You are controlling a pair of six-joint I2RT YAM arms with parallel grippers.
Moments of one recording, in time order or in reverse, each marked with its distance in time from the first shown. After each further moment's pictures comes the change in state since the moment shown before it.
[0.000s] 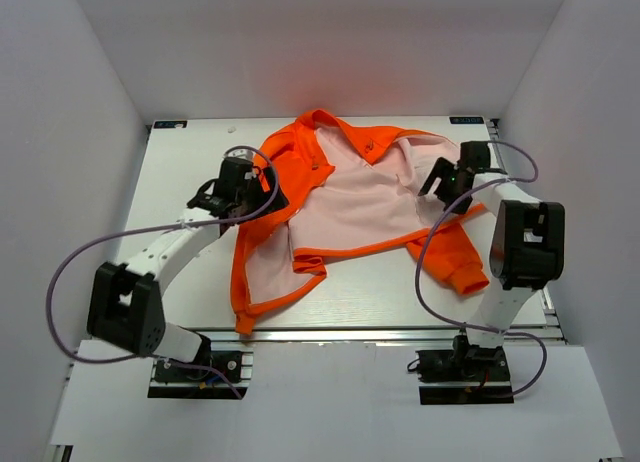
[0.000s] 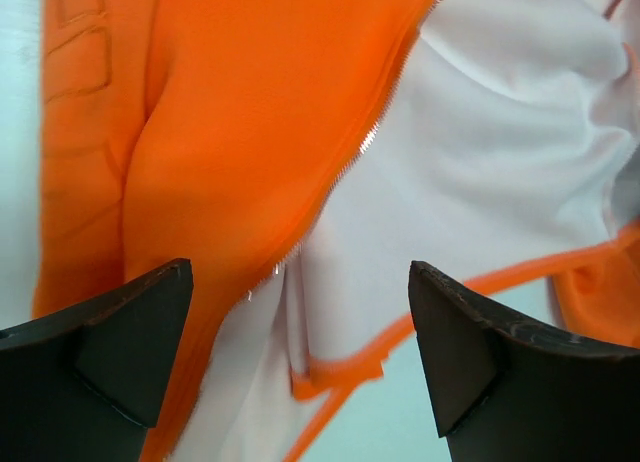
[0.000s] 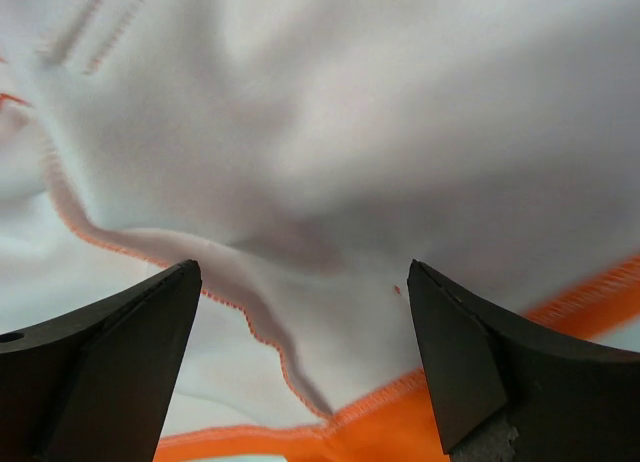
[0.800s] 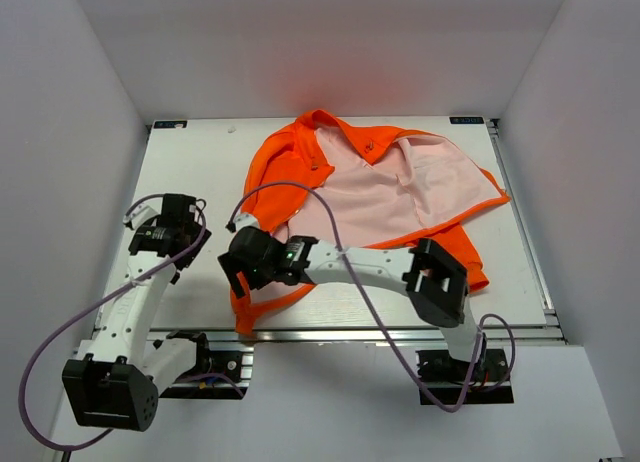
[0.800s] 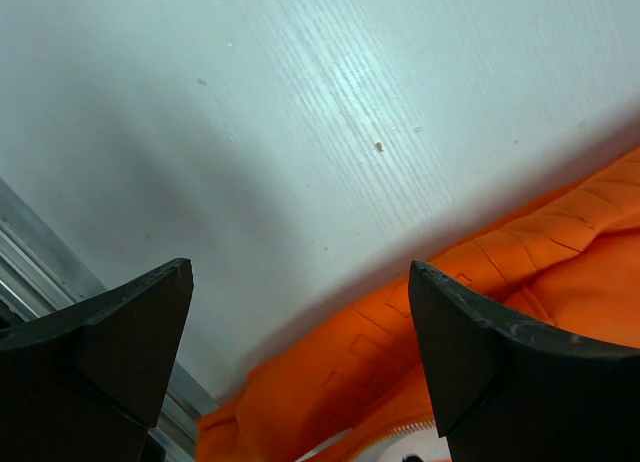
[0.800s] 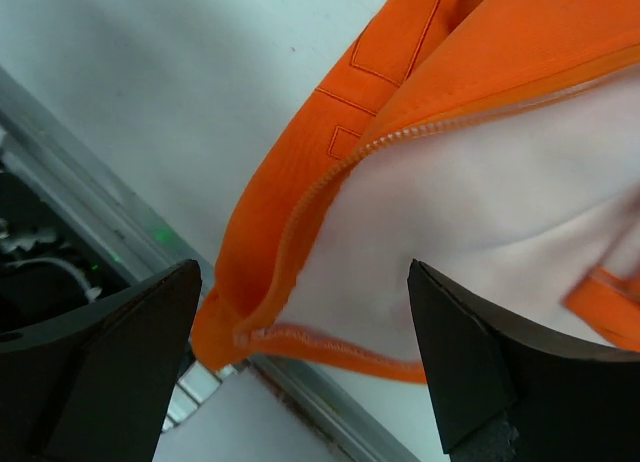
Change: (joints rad) left arm 0.268 -0.446 -0.129 -0.671 -0.463 -0.412; right arm 1.275 0.132 0.409 -0.095 0.319 0.061
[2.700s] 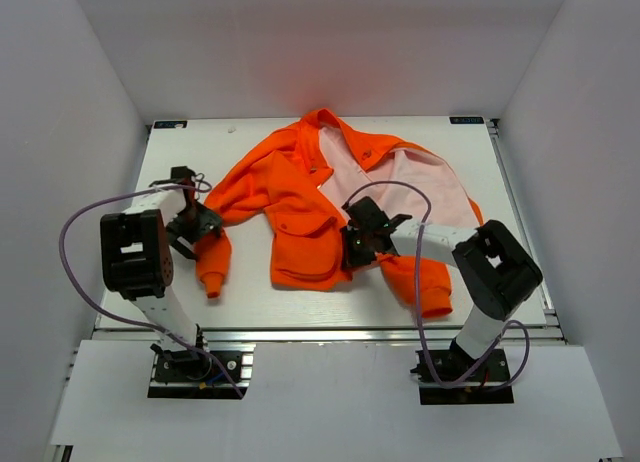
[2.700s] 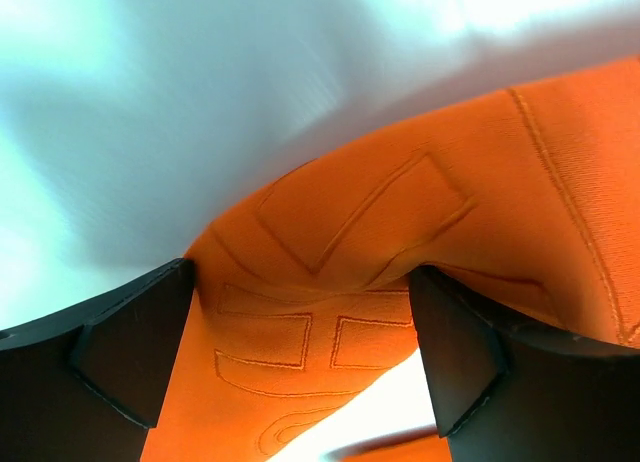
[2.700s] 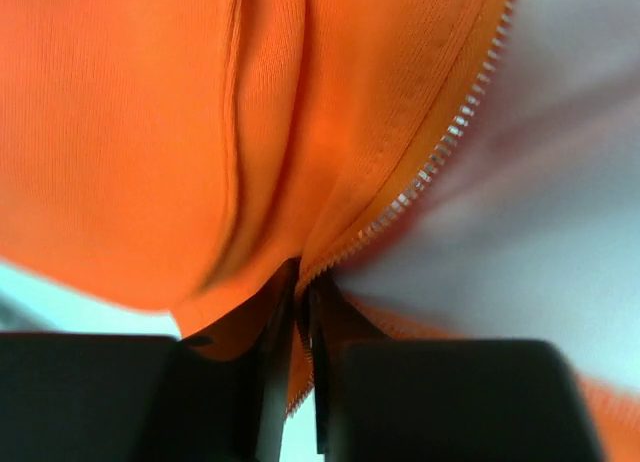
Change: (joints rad) left arm 0.167 0.777 0.244 0.192 0.339 0.200; right arm -0.565 -0.261 -0.671 0.149 -0.302 -0.063
